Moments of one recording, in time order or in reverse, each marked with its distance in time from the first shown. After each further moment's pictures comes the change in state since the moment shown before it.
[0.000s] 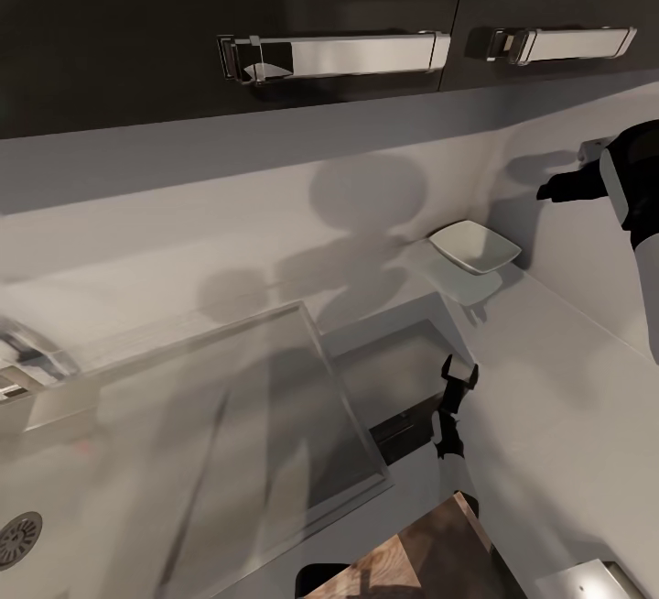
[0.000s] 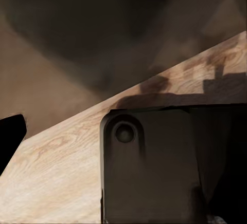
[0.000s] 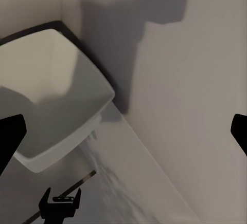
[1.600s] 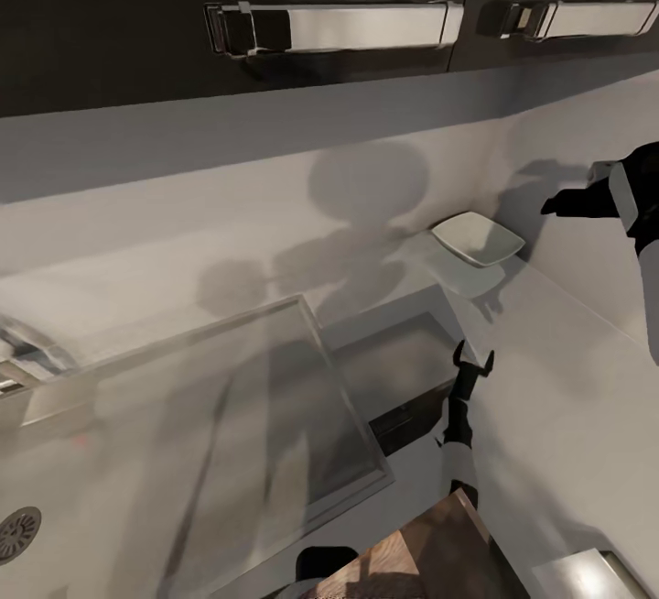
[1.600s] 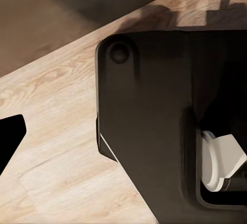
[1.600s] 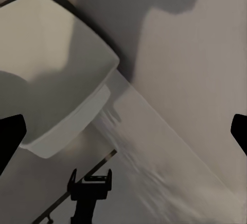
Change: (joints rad) left arm 0.000 -0.033 0.004 0.197 0.003 0.003 -0.001; right arm 0.000 0.001 -0.167 0.122 -0.003 -0.038 -0.044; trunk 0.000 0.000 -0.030
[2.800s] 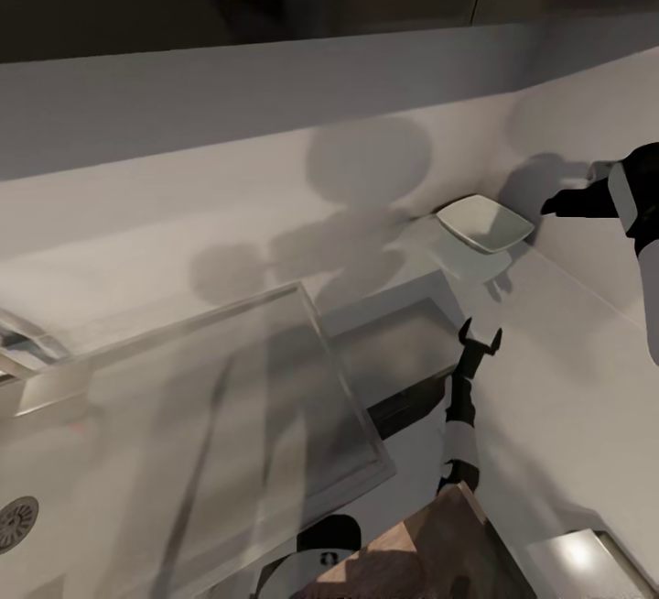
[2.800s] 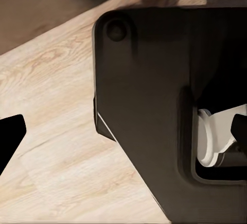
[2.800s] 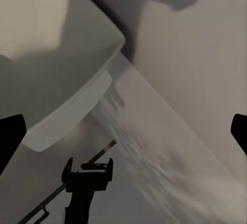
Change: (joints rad) left arm 0.000 -0.006 0.001 0.012 -0.003 0.000 0.000; right arm 0.000 0.001 0.000 0.003 -0.001 -0.006 -0.001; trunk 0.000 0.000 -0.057
